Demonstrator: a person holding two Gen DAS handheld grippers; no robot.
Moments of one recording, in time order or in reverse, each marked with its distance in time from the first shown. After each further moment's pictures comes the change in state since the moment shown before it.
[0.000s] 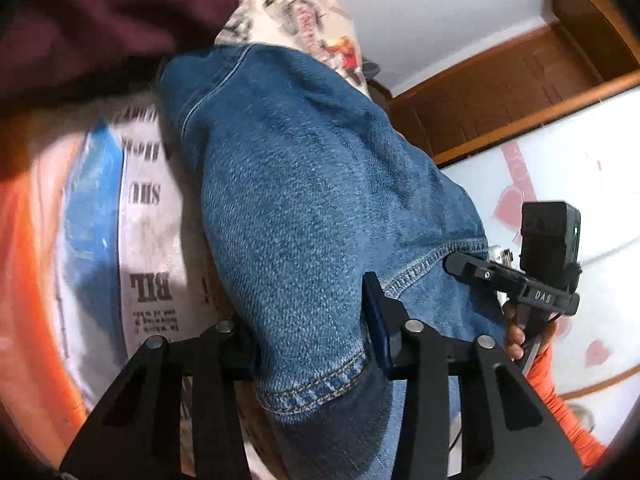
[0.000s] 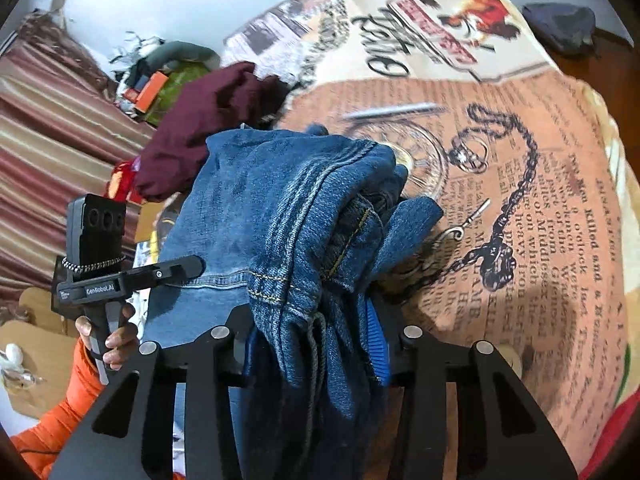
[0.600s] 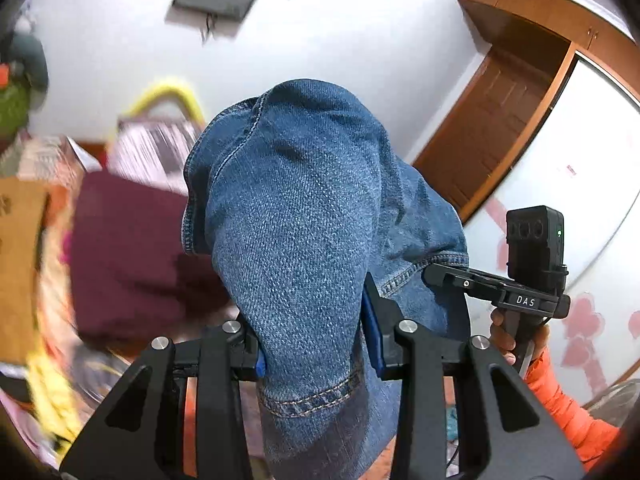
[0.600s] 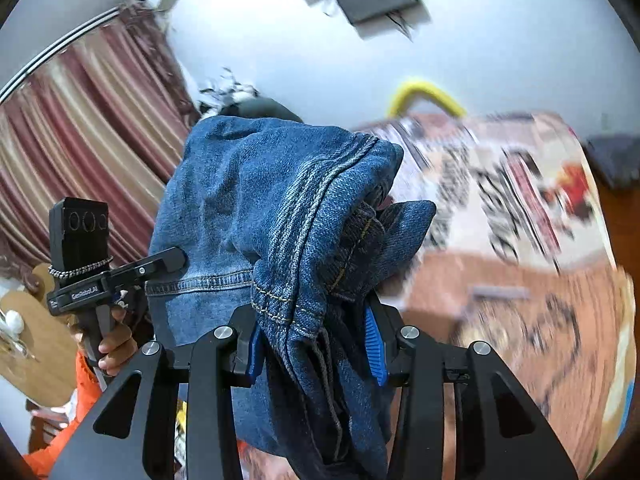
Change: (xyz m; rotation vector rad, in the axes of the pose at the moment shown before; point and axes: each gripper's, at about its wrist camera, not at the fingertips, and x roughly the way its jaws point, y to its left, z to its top) left arm -0.231 -0.075 0.054 0.265 -0.430 0.129; right arm -0.044 0.168 0.088 -0.292 -0.305 0.106
